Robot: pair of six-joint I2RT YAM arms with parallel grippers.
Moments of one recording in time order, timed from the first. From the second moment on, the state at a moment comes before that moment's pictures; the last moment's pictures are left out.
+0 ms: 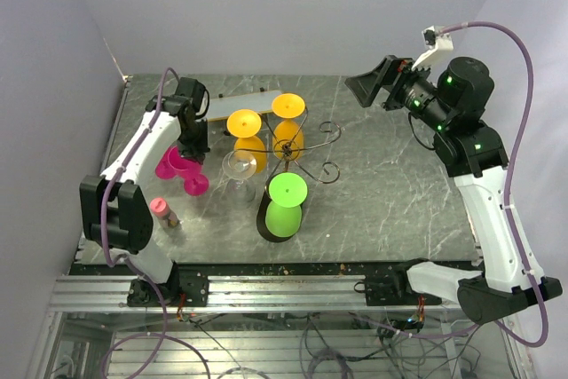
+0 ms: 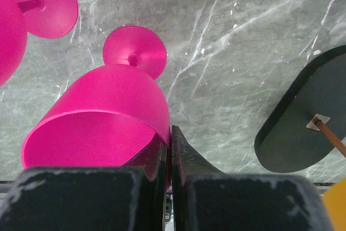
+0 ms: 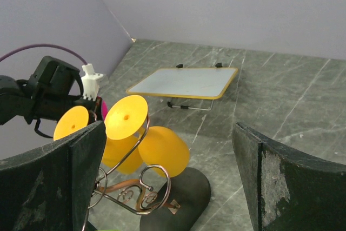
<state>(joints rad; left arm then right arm) -0.22 1.61 1.44 -1.06 -0.04 -0.29 0.30 1.18 1.60 -0.50 -0.26 0.35</state>
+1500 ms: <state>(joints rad) -0.20 0.93 1.62 -1.10 0.18 -0.45 0.41 1.04 1.44 -0.72 -0.51 0.64</state>
